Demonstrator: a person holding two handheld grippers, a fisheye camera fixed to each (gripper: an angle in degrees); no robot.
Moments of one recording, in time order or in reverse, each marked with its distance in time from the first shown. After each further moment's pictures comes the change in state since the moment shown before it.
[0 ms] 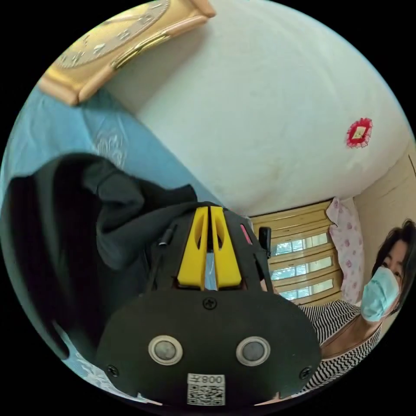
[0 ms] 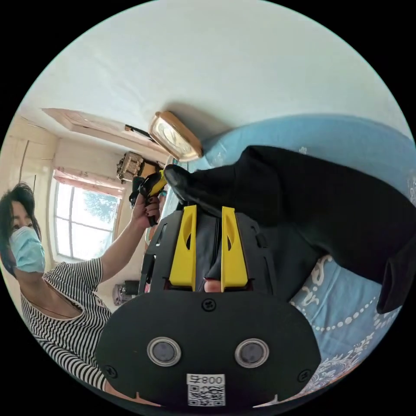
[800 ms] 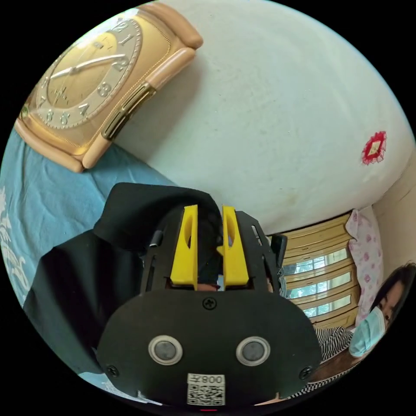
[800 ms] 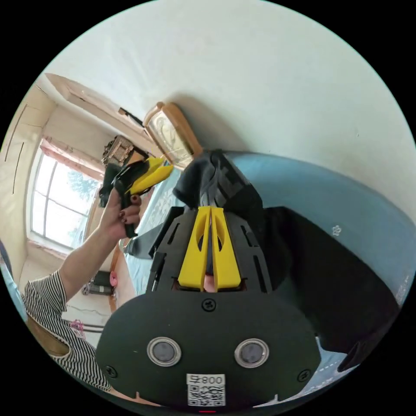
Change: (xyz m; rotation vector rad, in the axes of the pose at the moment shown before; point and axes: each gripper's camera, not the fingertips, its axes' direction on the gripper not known) left arm 0.032 -0.020 -0.032 0.088 -0.152 0.010; right arm -0.054 -0.114 0.148 -0.010 0.159 -0.176
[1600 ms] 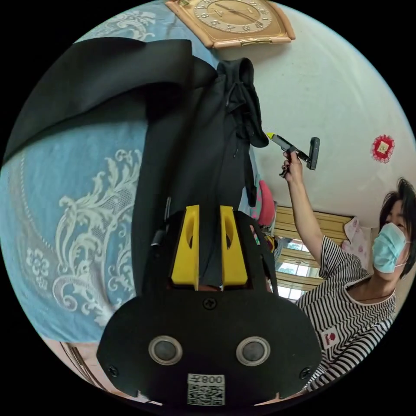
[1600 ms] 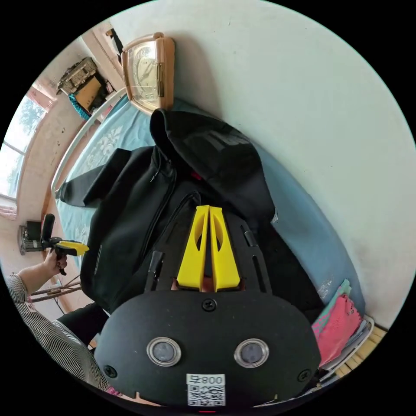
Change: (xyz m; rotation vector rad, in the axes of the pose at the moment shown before) left arm -0.043 0.366 -0.102 -0.227 -0.021 -0.319; right arm -0.089 0.001 0.072 -0.319 0.500 -0.214
